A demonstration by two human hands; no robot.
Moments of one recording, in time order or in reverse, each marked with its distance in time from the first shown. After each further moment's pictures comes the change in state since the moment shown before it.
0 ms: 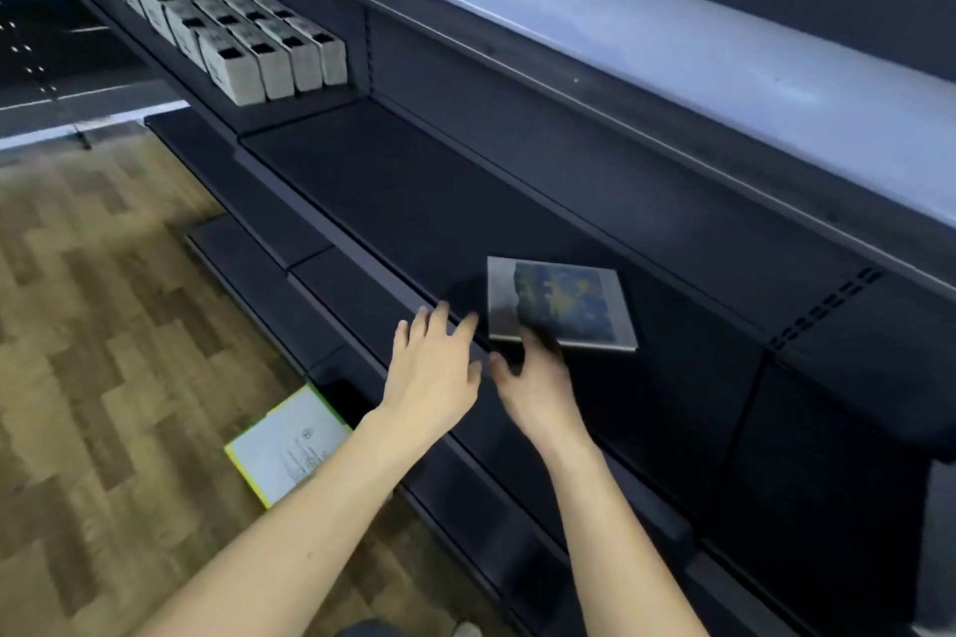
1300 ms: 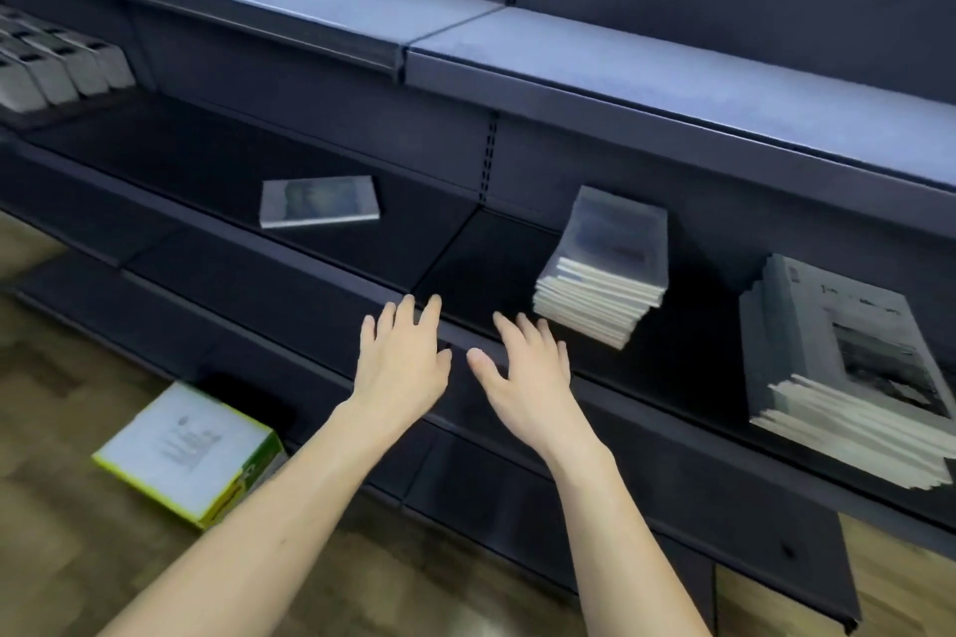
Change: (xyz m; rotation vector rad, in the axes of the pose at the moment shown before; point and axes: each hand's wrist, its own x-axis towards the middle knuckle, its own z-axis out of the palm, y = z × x) left_hand -0.261 0.285 0.047 0.040 0.011 0.197; right_hand -0.357 0.170 -0.204 -0.182 0.151 0.090
